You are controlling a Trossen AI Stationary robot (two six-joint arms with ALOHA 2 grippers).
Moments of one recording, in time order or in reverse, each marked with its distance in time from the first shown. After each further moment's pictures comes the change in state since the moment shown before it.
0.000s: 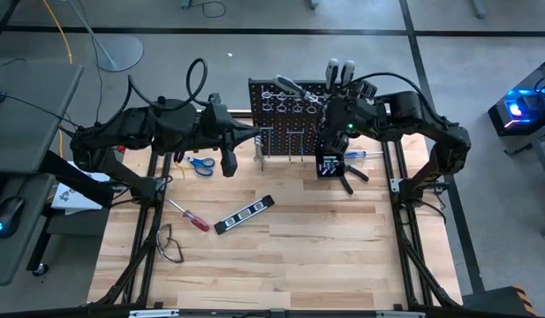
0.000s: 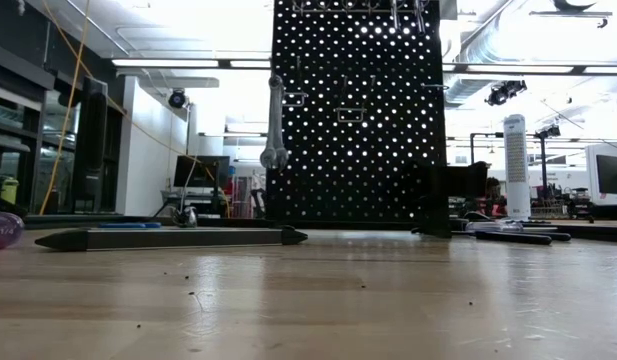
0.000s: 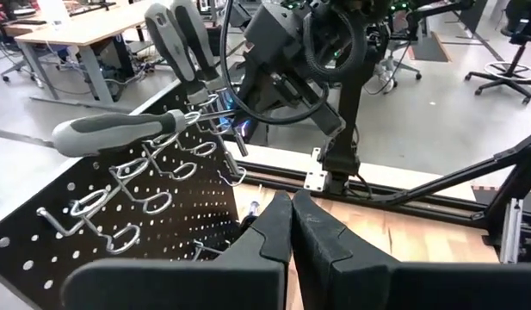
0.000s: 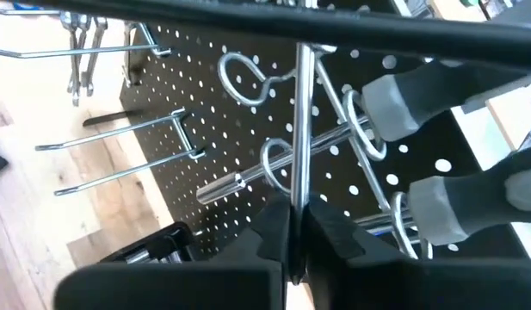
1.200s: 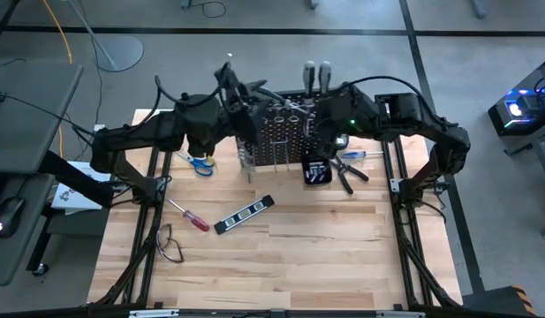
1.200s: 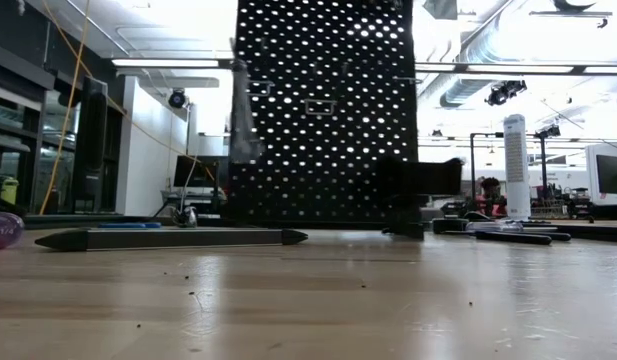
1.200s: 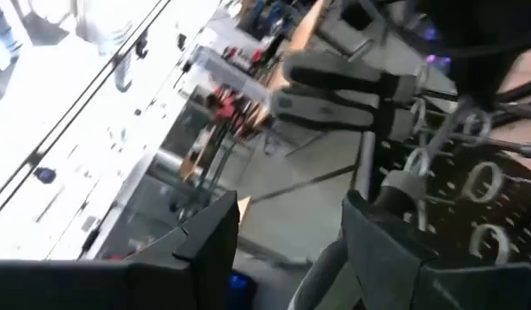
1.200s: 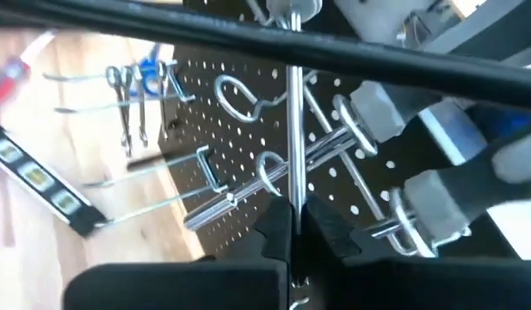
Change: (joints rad) left arm 0.047 0.128 0.006 0.352 -0.452 1.026; right arm 0.003 -0.001 0.000 0.230 -0.157 -0.083
